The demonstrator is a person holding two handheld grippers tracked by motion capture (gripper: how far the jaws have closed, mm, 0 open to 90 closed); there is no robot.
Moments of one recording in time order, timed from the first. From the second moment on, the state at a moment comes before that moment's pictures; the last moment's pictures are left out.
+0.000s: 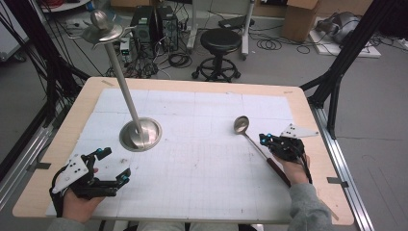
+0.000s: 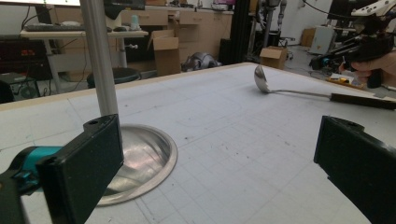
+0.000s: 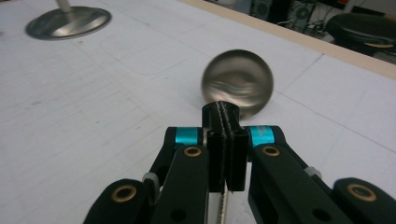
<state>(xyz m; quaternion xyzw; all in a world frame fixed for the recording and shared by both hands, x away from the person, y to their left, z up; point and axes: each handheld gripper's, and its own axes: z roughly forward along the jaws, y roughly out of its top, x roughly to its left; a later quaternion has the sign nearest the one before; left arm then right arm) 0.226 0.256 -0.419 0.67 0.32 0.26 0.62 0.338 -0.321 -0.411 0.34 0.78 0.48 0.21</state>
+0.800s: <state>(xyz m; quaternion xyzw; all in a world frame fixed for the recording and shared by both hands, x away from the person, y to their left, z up) 0.222 0.263 -0.418 0.65 0.34 0.26 0.63 0.383 -0.312 -0.432 0.36 0.83 0.39 0.18</state>
